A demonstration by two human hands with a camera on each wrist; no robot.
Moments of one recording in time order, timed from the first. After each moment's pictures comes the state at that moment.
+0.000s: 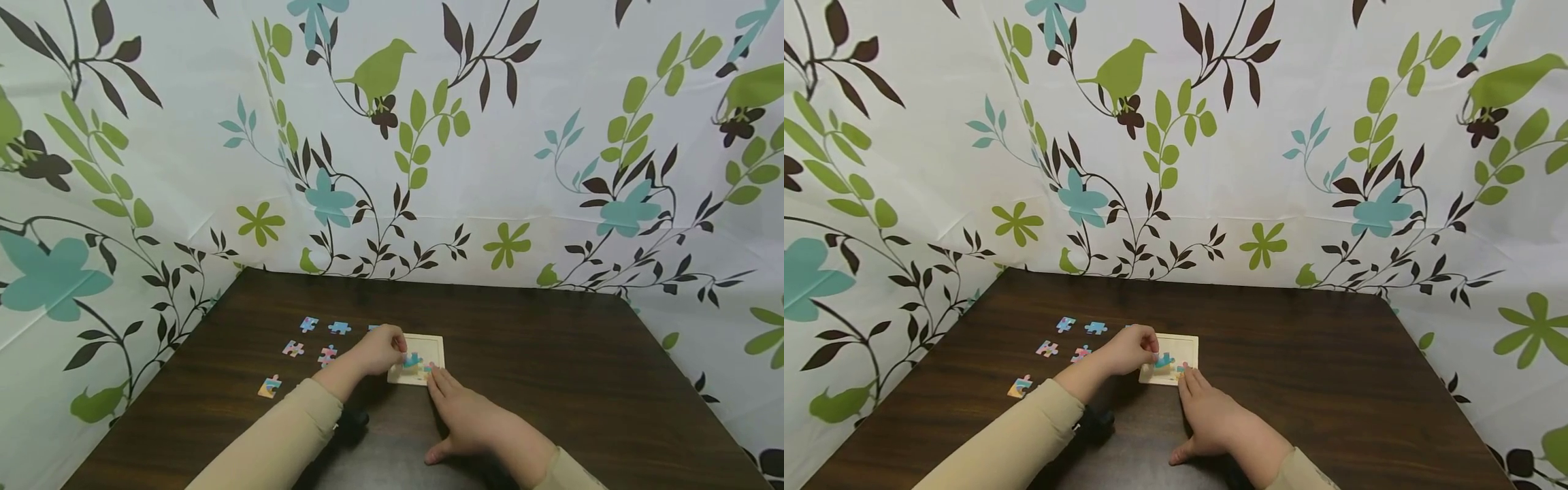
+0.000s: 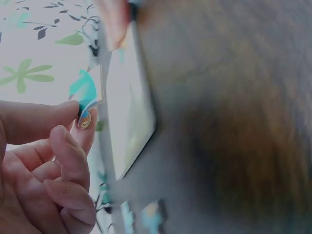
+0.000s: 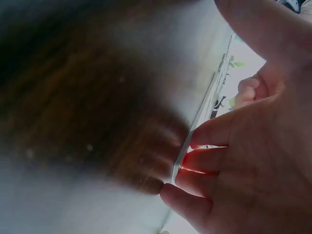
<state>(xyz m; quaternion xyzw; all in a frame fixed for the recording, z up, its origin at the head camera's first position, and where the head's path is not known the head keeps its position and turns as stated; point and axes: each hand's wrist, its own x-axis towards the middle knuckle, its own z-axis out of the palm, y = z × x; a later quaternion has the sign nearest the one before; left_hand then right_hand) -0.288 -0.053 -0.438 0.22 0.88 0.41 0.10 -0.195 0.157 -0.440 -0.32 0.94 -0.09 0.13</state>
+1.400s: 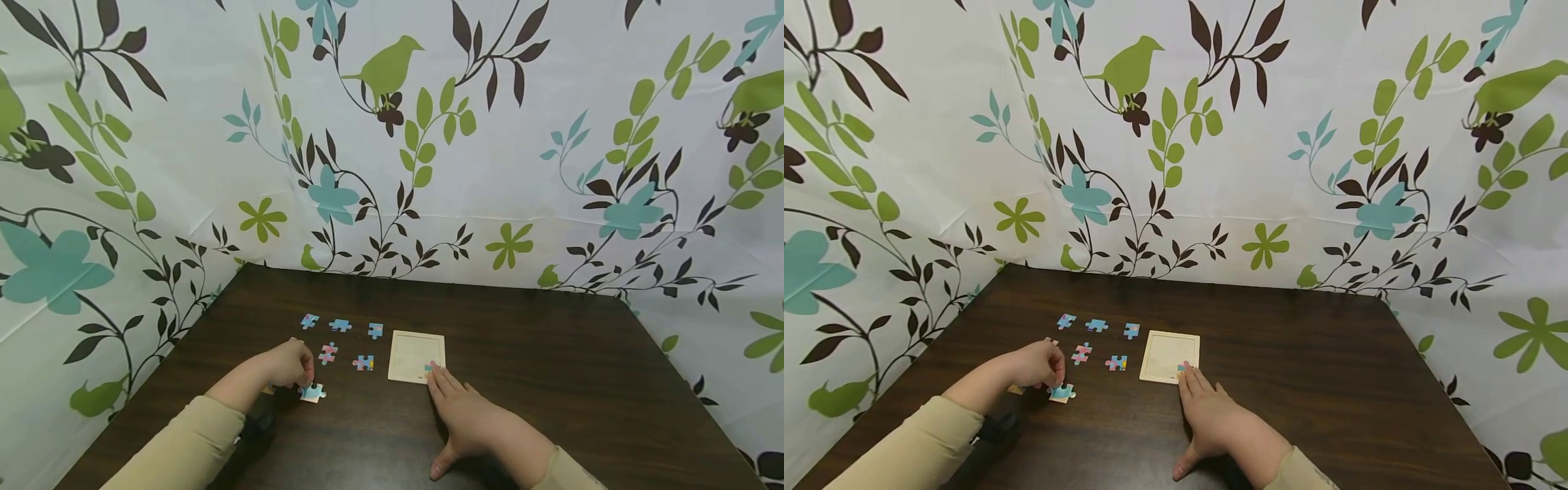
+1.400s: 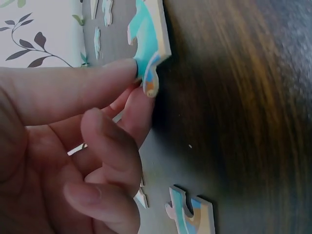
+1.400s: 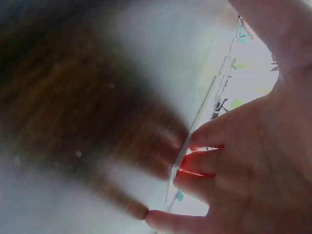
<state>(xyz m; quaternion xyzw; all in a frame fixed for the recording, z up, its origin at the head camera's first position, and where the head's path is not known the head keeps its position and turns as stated) -0.255 -0.200 -0.429 0.12 0.92 0.31 0.20 -0.193 0.151 -0.439 -0.28 0.94 -0.07 0.17</state>
